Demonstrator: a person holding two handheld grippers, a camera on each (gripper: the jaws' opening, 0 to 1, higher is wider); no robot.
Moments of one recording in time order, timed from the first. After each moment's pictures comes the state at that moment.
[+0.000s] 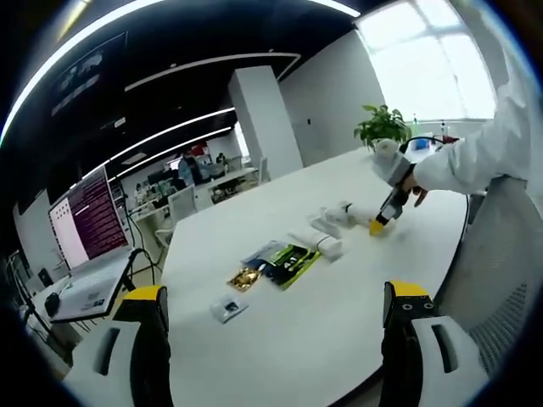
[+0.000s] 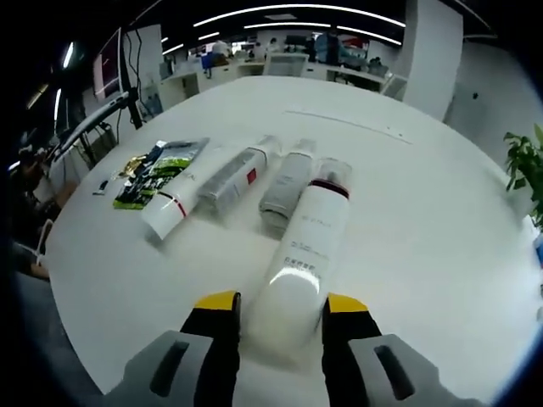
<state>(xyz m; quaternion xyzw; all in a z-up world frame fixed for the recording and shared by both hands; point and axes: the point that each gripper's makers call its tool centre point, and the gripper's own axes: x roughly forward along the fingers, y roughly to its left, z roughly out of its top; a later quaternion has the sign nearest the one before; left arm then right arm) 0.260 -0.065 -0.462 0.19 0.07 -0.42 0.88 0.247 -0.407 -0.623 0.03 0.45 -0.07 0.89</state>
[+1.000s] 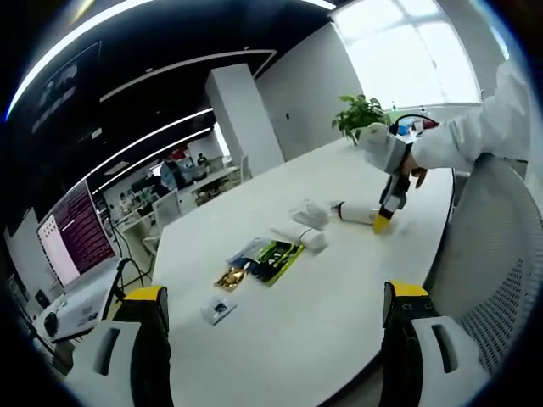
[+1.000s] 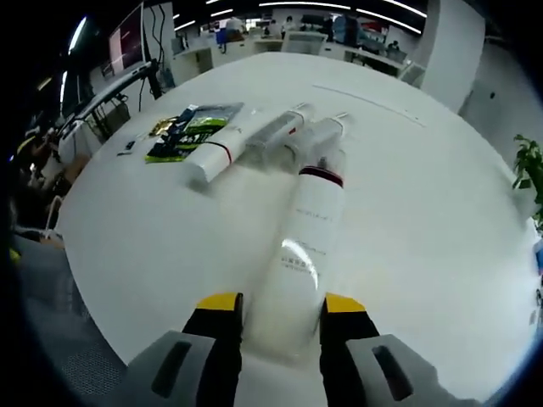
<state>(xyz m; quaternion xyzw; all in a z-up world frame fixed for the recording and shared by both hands) 0.244 -0.076 -0.470 0.23 0.07 -0.46 0.86 0.205 -0.369 -0.622 0.02 0.50 -0.04 0.86</state>
